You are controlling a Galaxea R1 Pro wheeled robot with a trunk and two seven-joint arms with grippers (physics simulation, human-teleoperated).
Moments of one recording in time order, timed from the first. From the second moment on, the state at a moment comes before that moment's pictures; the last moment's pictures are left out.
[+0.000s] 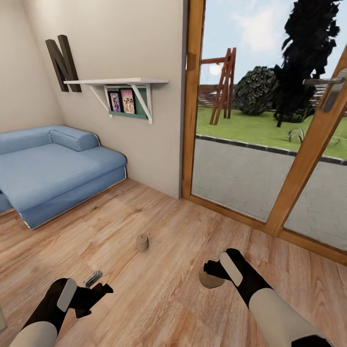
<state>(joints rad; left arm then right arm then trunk) -0.55 0.08 0.45 -0.66 0.35 0.93 0.05 -0.71 0.03 0.18 -0.63 -0.61 0.76 -0.38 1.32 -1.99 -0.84</state>
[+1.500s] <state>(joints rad) -0.55 0.08 0.45 -0.66 0.35 0.93 0.05 -0.71 0.04 0.18 -0.63 -0.61 0.76 -0.38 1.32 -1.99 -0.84</state>
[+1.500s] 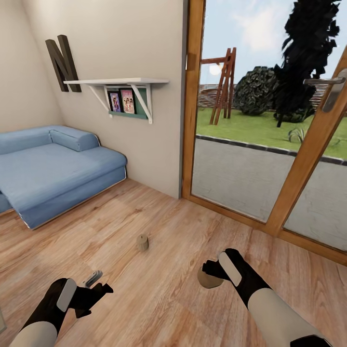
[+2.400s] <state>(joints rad) -0.55 0.08 0.46 -0.66 0.35 0.93 0.05 -0.71 0.04 0.18 -0.63 -0.61 0.76 -0.38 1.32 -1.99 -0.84</state>
